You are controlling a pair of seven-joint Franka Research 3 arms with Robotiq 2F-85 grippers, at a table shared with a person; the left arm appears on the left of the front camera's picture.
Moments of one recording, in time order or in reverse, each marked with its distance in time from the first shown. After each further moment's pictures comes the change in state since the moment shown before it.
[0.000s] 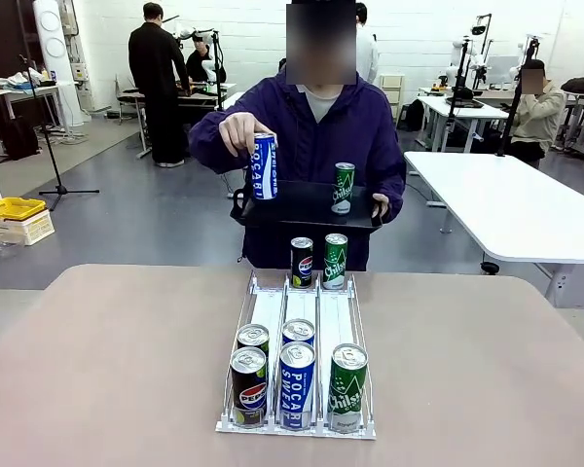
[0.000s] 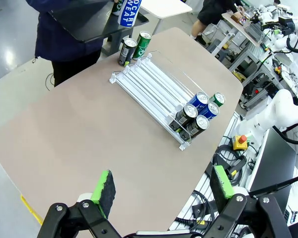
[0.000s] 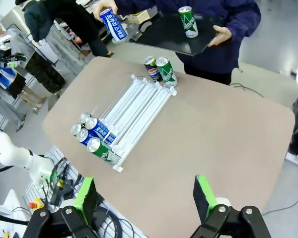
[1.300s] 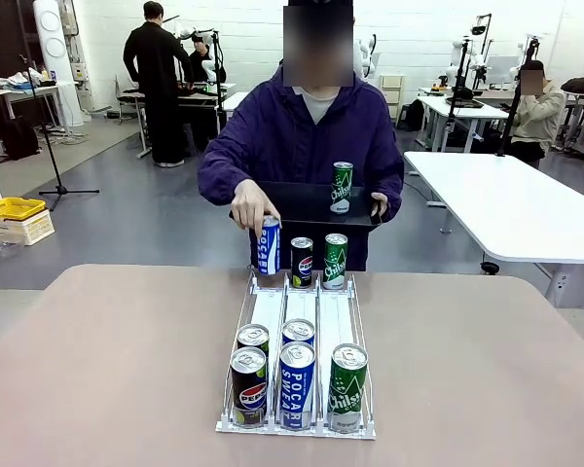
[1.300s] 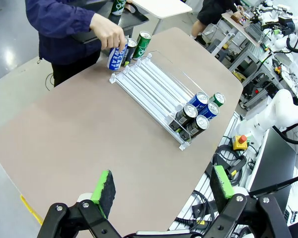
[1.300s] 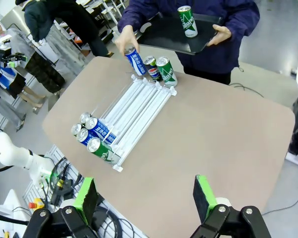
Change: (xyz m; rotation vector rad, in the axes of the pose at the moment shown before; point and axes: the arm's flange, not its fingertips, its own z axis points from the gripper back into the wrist) left arm 0.000 0.000 0.000 0.000 0.000 0.000; right arm 0.000 0.000 0.000 0.000 0.000 0.000
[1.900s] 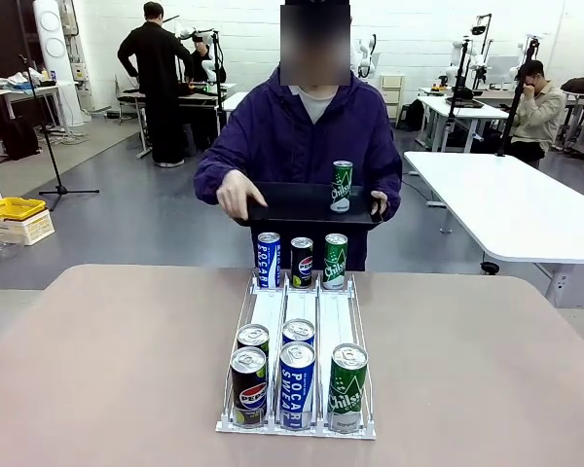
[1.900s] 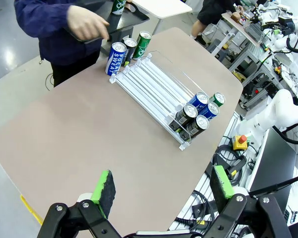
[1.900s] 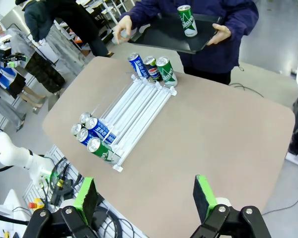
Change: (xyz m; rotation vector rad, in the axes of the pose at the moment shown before) left arm 0.000 0.000 0.000 0.000 0.000 0.000; right arm 0.000 0.000 0.000 0.000 0.000 0.000
